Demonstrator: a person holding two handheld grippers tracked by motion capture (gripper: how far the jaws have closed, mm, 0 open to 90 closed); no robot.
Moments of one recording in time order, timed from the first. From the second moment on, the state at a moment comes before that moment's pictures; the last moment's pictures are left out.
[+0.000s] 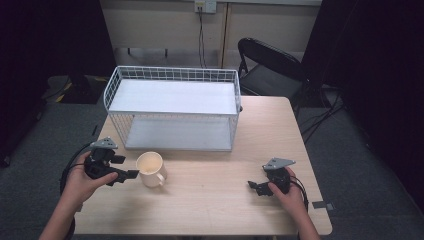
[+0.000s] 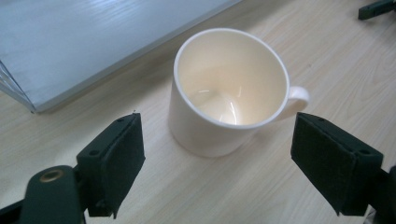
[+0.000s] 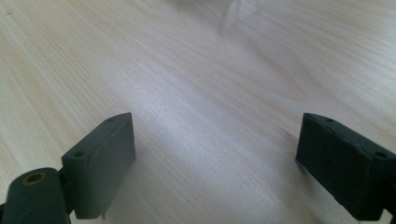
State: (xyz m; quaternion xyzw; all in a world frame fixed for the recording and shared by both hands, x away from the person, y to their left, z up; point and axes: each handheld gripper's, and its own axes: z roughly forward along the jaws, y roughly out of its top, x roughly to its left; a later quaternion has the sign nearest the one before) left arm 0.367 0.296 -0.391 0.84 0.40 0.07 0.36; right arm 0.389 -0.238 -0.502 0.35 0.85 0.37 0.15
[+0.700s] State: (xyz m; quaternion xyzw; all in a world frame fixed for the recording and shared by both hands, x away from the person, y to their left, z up) left arm 0.389 0.280 -0.388 0.82 0.44 0.10 0.35; right arm 0.389 -0.238 -0.502 0.35 0.85 0.37 0.15
